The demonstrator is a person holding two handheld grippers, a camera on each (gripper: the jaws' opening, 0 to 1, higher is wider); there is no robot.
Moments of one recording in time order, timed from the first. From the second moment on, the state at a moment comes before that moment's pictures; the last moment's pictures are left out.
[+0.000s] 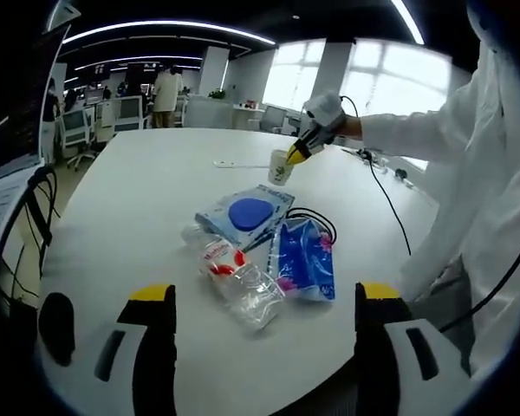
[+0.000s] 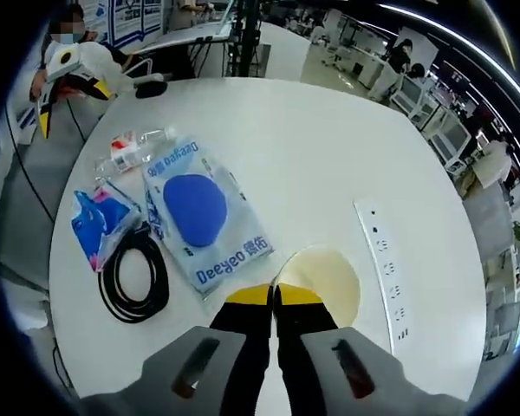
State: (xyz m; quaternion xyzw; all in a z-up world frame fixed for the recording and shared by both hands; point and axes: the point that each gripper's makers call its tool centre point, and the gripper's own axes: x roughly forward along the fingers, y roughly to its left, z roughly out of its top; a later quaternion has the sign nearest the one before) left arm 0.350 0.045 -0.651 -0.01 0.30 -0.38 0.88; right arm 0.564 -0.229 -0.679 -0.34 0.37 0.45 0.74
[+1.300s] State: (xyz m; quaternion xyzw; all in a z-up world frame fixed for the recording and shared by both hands) left arm 0.348 0.051 -0.657 -0.01 0.30 -0.37 0.88; right arm 0.571 -0.221 -0.699 -0.35 0.38 0.45 0.73
